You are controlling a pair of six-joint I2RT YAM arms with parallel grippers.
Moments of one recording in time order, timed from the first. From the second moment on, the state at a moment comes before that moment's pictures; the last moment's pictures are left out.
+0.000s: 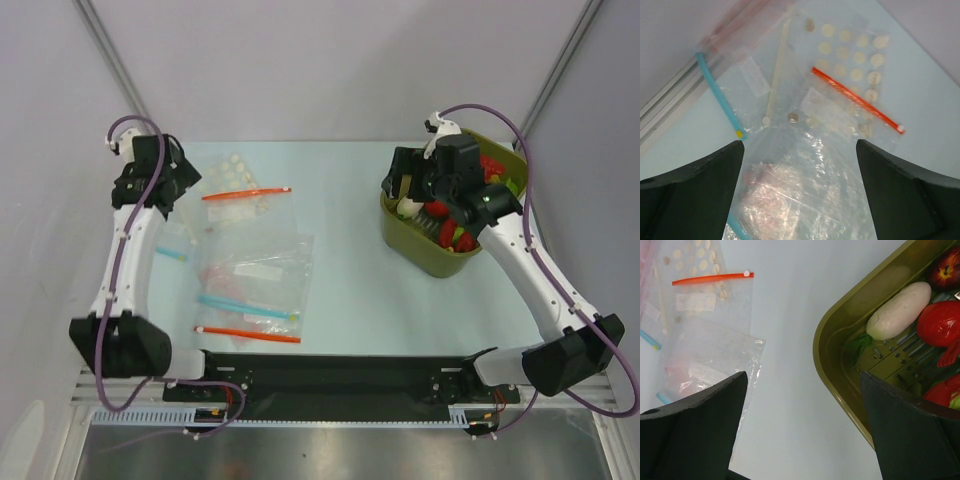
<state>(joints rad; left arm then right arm) 0.03 1.33 1.45 -0.75 -0.39 -0.57 0.40 1.34 1.45 -0.59 0.02 0.35</state>
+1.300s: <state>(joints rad) 0.27 2.29 2.06 -0.85 -0.54 -0.10 0.29 1.27 1.22 -0.47 -0.28 0.46</state>
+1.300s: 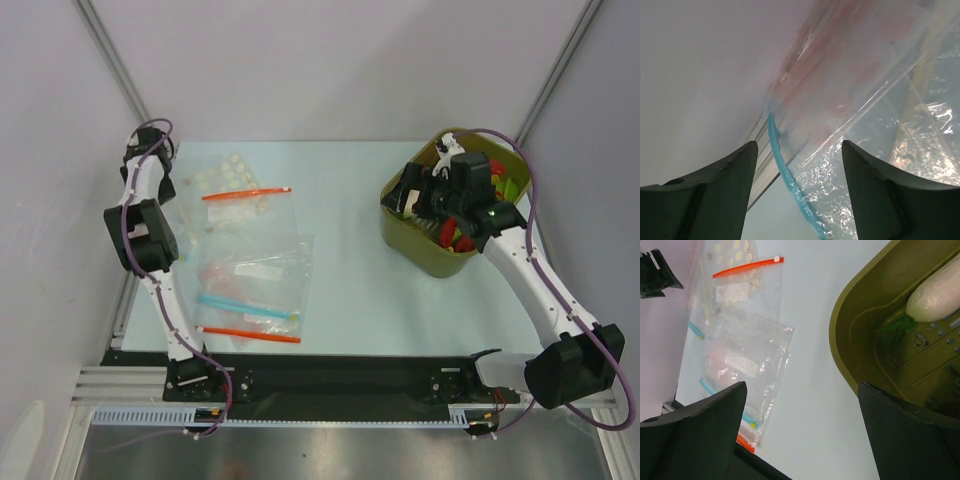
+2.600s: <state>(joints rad) 0.28 2.41 2.14 -0.86 -0.58 -0.13 0.29 1.29 1.15 -0.41 -0.32 0.52</state>
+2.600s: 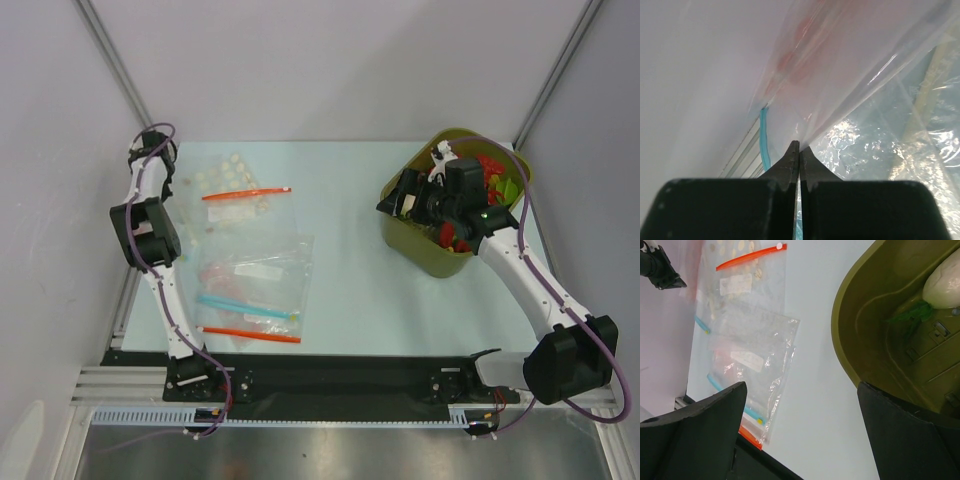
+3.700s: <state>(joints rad) -0.44 1.67 1.58 -0.74 0.23 -0.88 0.29 1.29 1.22 -0.51 -0.49 0.42</state>
